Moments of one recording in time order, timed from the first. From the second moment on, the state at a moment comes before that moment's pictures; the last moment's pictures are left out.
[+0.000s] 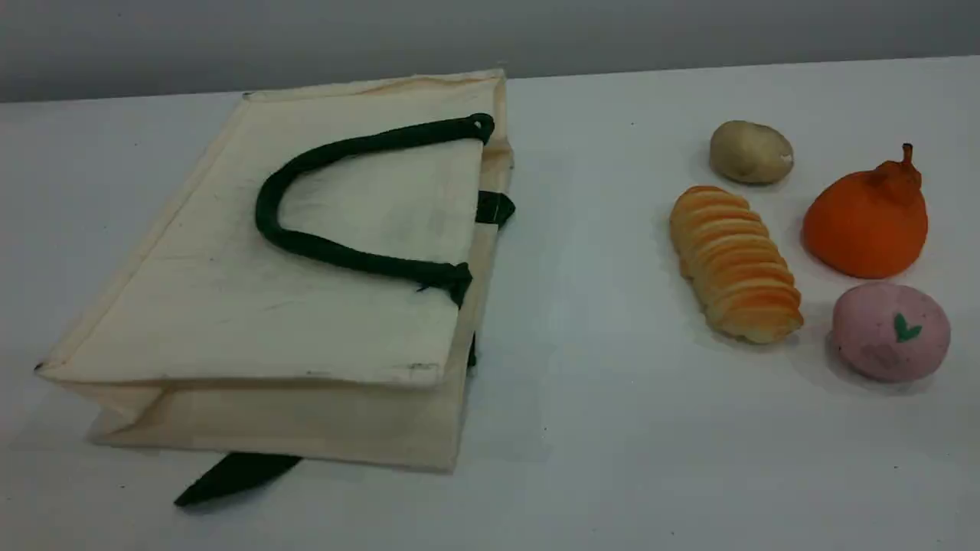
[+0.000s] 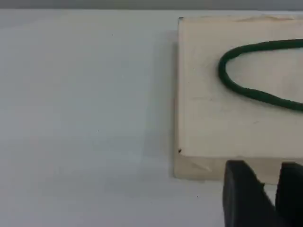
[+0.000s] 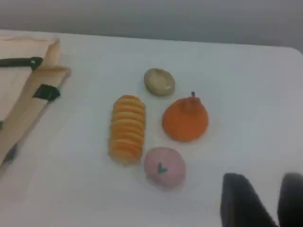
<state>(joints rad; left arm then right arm) -0.04 0.00 -0.50 -0.03 1.08 -0.01 0.01 0.00 -0.51 0.16 1.07 -0.18</state>
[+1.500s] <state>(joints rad) -0.04 0.99 -0.73 -0.14 0.69 0.08 0.01 0.74 -0.54 0.62 0.60 -0.53</state>
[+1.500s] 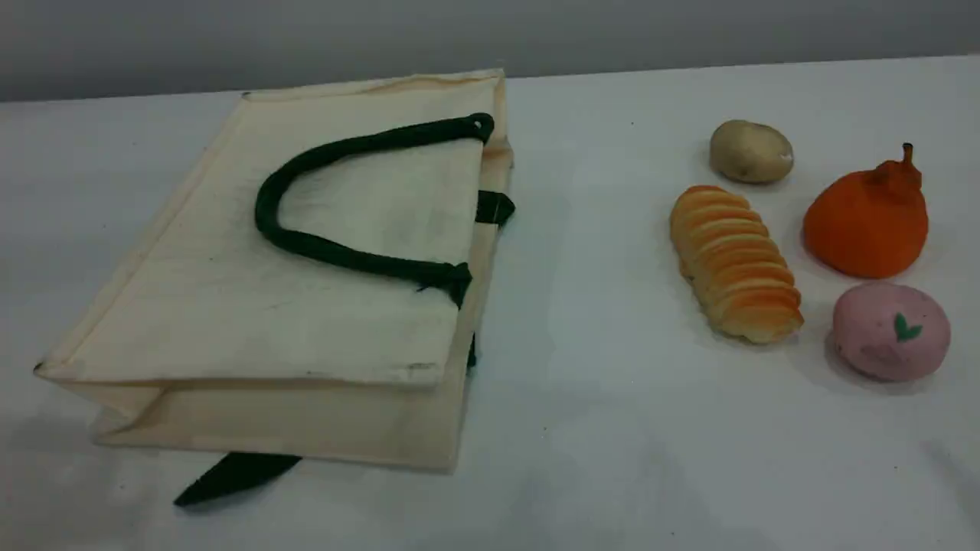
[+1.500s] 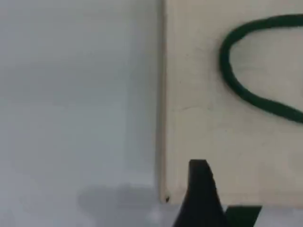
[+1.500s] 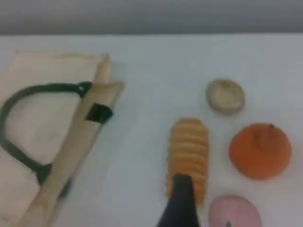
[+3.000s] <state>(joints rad) -0.18 1.97 -1.07 -0.35 0.35 0.18 0.02 1.11 -0.54 1.18 0.47 -1.02</state>
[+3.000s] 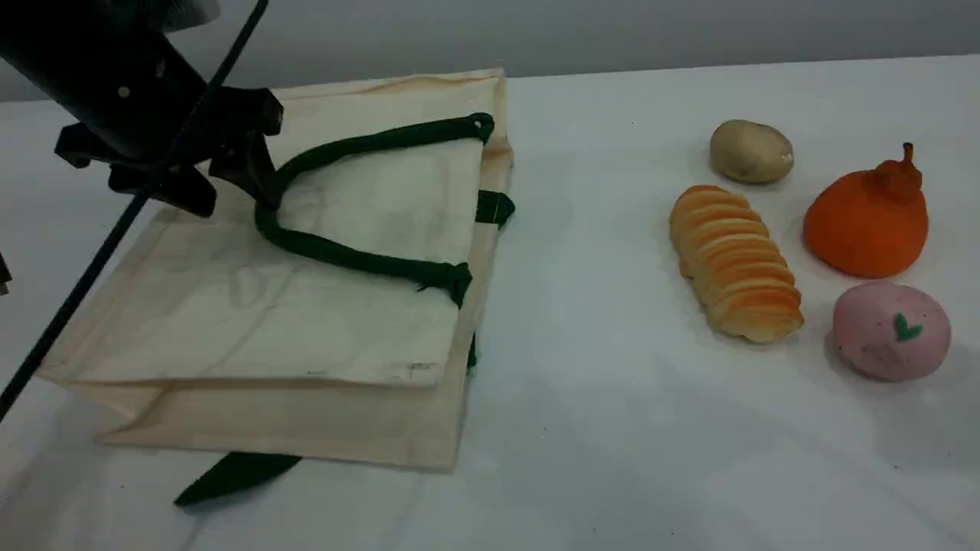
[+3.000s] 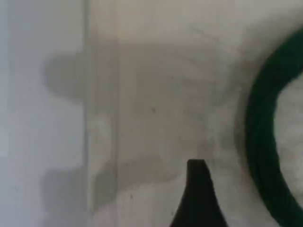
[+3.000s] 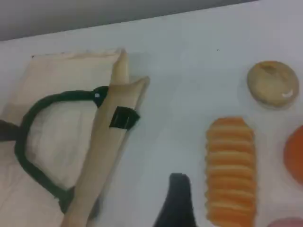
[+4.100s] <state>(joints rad) -0.20 2.19 -1.20 -0.43 0.36 0.22 0.02 1.11 -0.54 1.18 0.47 -1.03</state>
